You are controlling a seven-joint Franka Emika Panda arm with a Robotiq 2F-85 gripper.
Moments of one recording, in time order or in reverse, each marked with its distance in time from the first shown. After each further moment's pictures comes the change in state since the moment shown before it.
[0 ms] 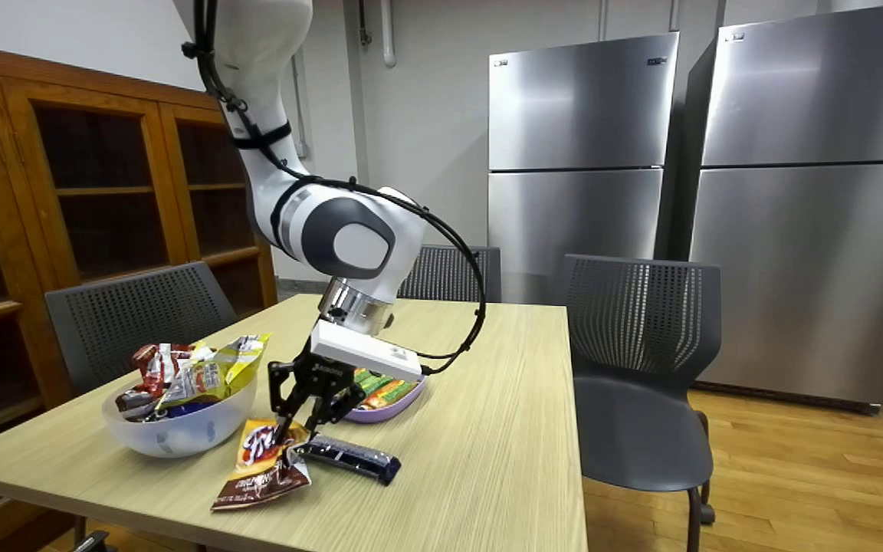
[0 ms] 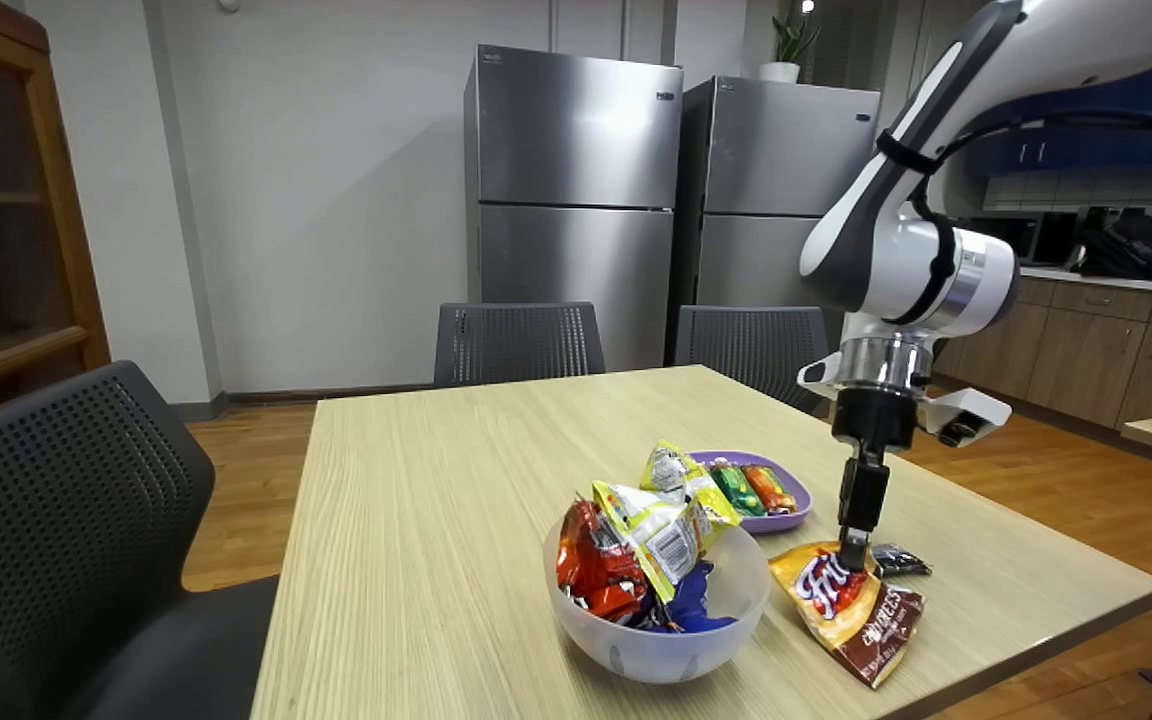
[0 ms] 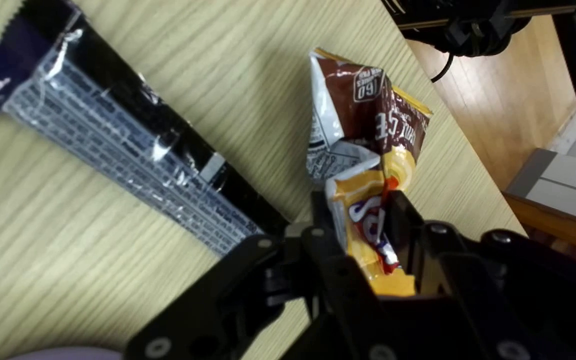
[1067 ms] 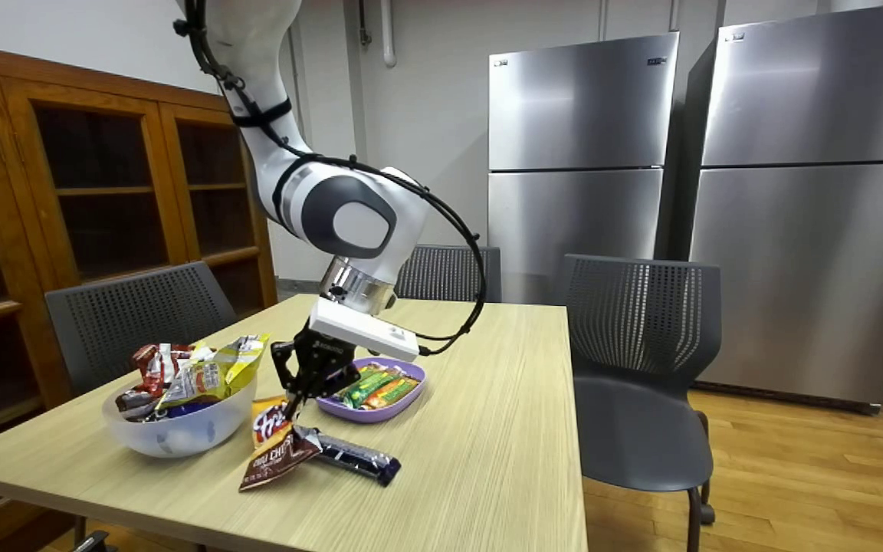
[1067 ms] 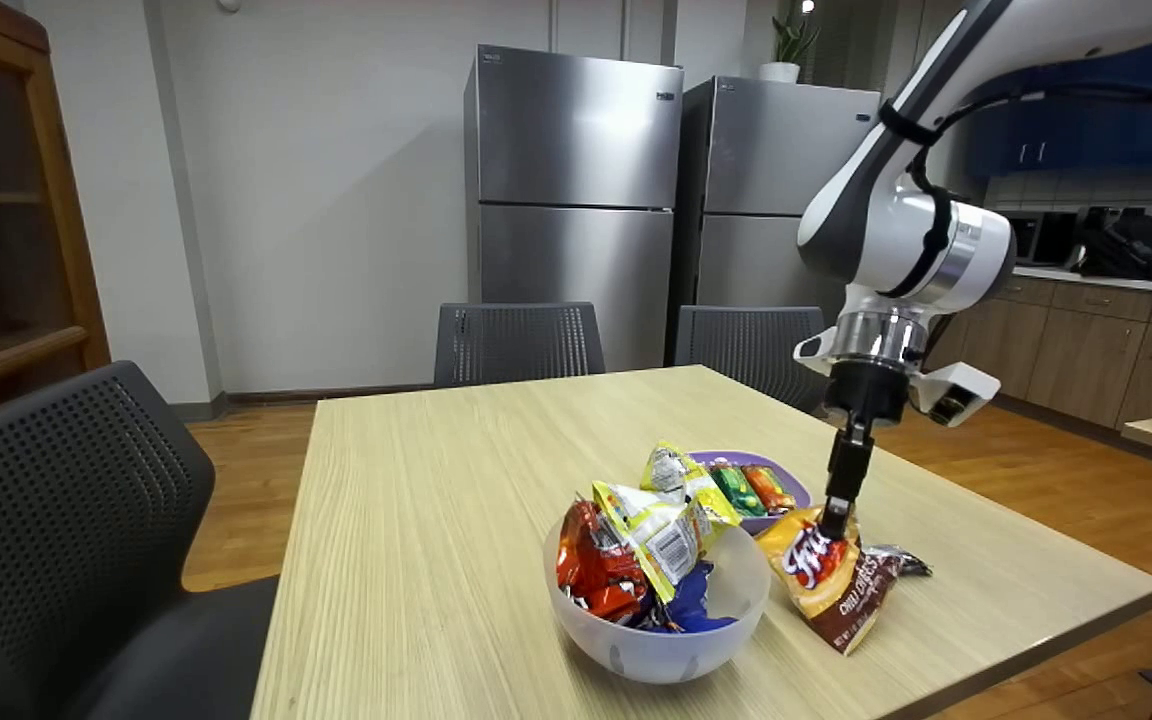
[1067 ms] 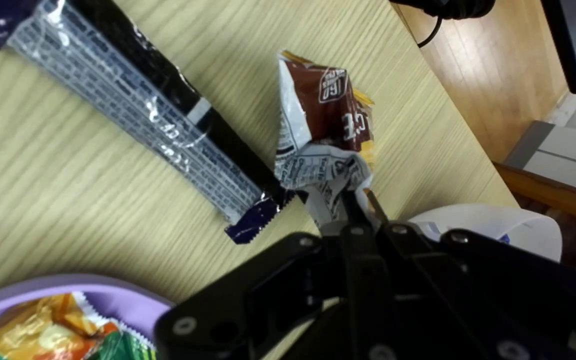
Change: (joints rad) arm 0.008 -0.049 -0.004 0.018 0.061 -0.045 0.000
